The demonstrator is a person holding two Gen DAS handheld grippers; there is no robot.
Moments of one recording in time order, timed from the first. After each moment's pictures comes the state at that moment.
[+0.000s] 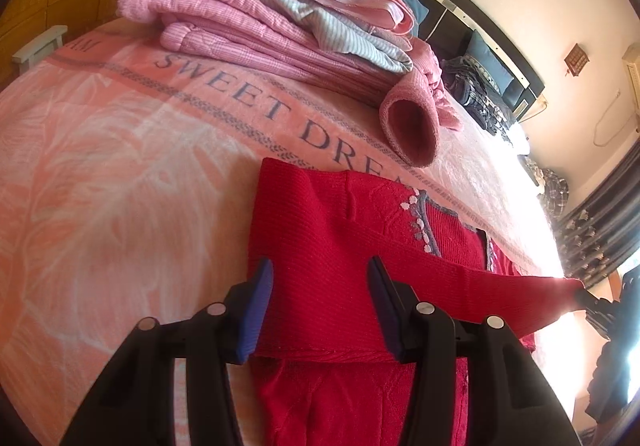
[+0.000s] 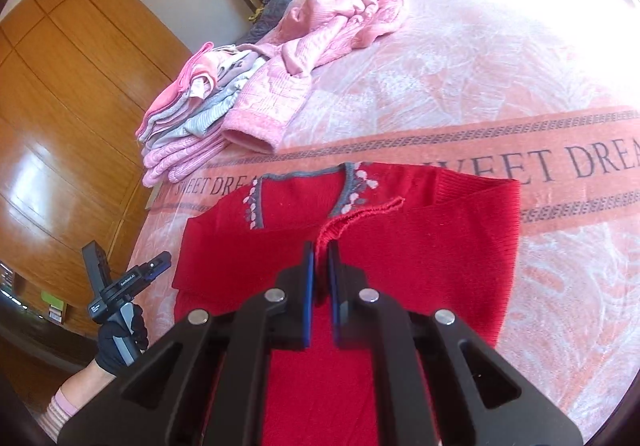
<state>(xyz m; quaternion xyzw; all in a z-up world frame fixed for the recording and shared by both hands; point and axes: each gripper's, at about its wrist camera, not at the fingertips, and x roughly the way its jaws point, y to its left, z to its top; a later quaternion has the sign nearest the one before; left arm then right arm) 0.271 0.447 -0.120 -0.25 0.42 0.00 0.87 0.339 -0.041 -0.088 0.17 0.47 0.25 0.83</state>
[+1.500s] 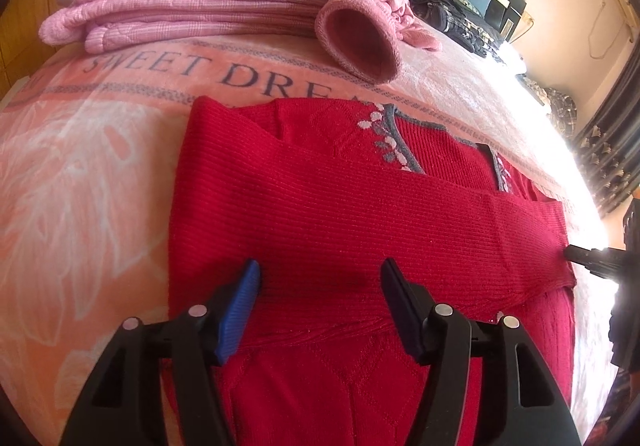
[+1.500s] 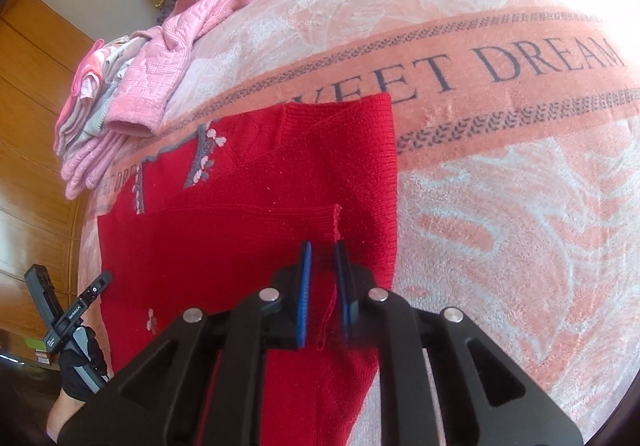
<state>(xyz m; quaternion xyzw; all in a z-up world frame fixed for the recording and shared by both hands) 0.282 0.380 -0.135 -0.16 0.48 -0.03 0.86 0.350 -0.098 -0.163 0.18 0.55 0.13 0.81</state>
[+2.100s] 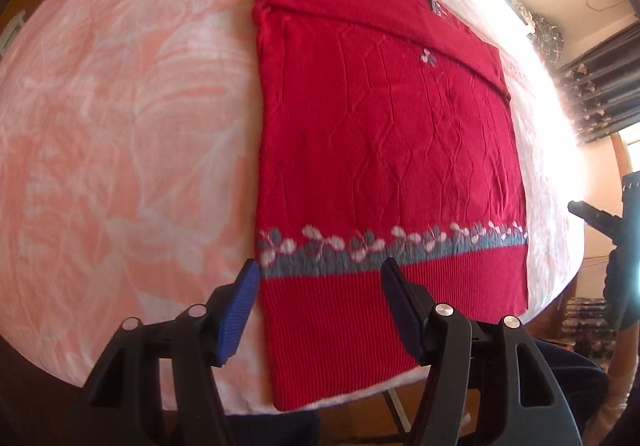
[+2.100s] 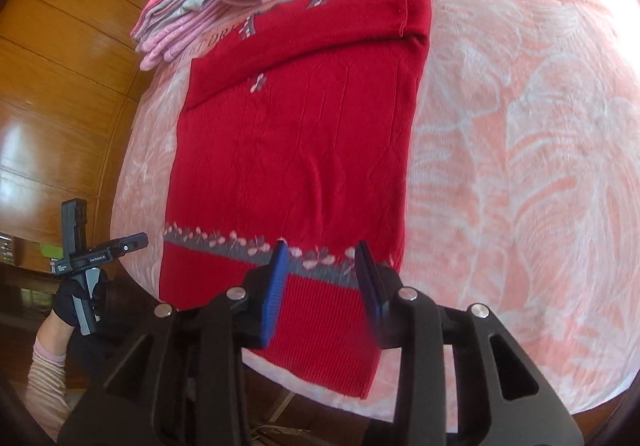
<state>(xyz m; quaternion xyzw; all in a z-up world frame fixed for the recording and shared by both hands) 0.031 0.393 -0.104 -0.17 0.64 -0.09 0.74 0.083 -0.073 -0.099 0.13 0.62 0.22 0.75</state>
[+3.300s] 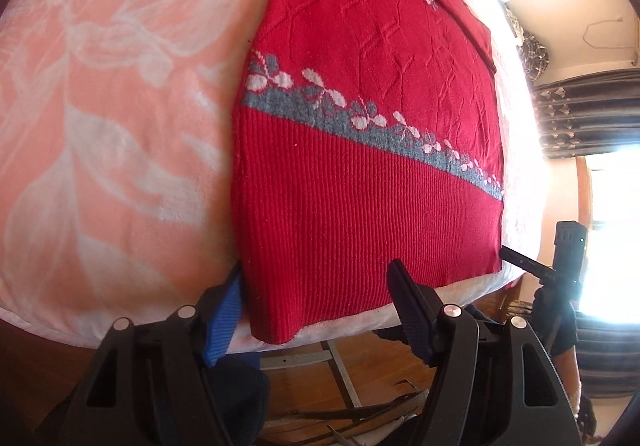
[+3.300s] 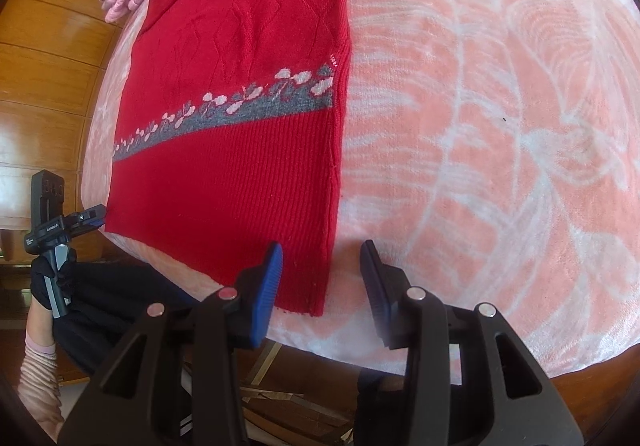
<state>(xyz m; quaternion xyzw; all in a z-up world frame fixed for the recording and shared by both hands) -0.027 0.391 -0.153 -0.27 0.66 -0.13 0.69 0.002 -0.082 -0.188 0.13 0.67 0.19 0.70</state>
